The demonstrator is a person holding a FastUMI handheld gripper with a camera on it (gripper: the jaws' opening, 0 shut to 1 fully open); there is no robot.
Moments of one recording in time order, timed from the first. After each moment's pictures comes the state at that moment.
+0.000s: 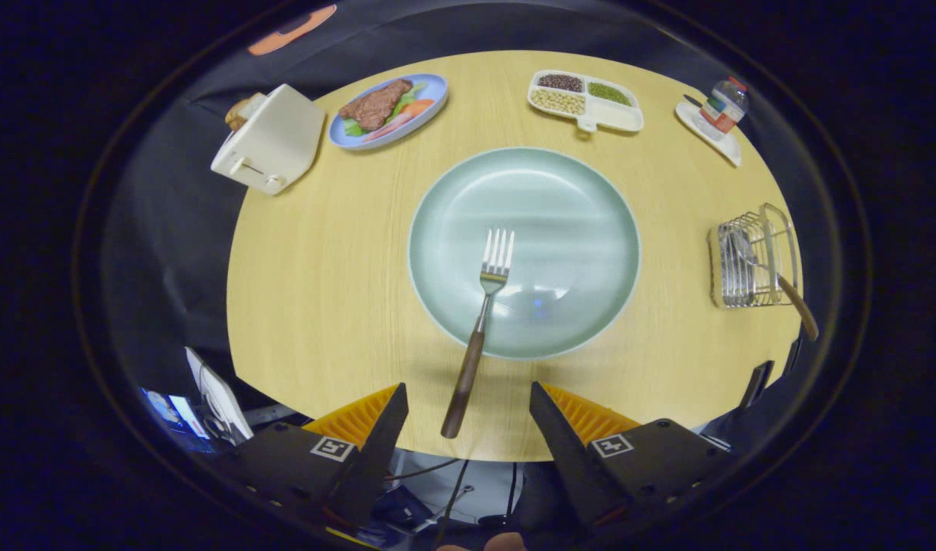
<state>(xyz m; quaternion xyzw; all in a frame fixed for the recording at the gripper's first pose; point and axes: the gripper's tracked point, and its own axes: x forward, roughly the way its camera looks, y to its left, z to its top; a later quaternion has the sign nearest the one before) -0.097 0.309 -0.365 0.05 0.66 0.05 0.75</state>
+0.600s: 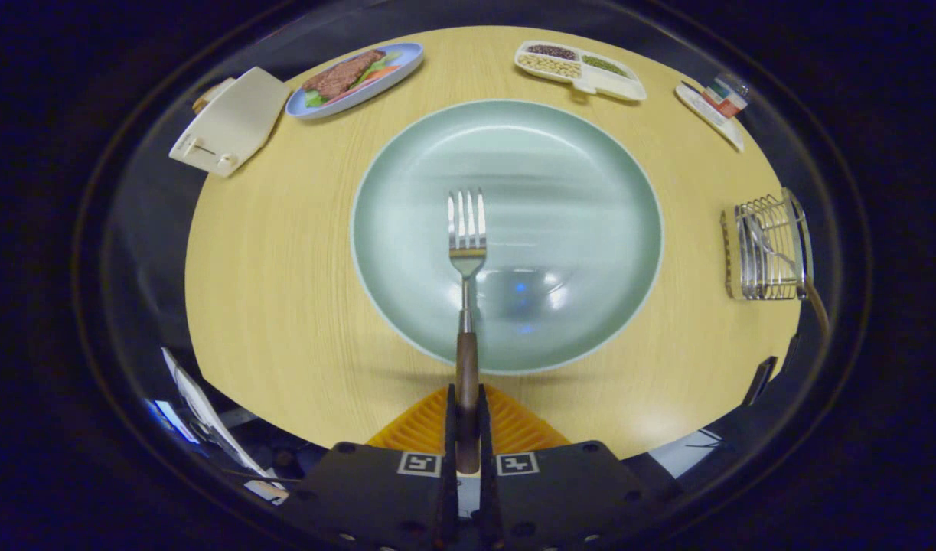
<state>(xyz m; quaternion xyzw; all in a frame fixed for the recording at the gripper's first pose) -0.092 0.294 -0.396 0.02 0.68 0.03 0.73</state>
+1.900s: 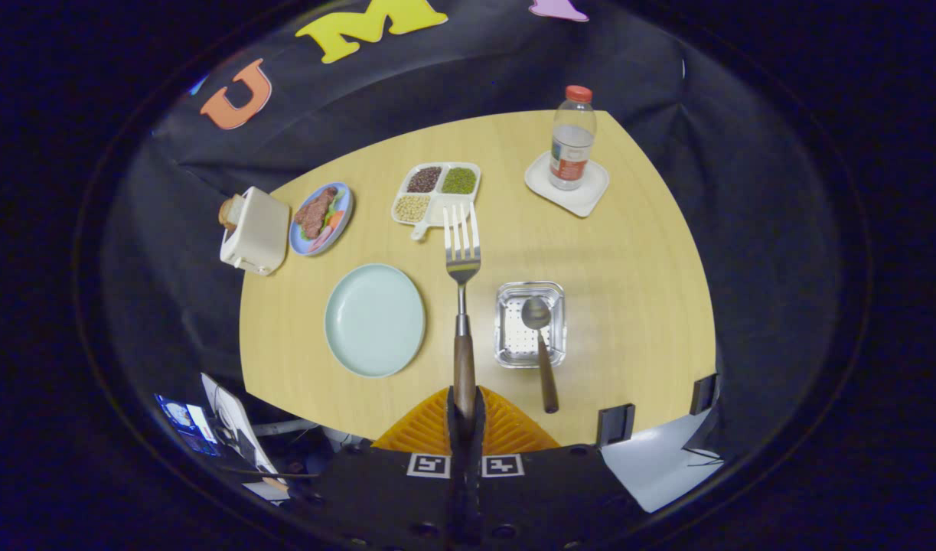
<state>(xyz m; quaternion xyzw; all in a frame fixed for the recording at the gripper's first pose) -0.071 0.048 -0.212 0.09 0.61 0.02 0.79</state>
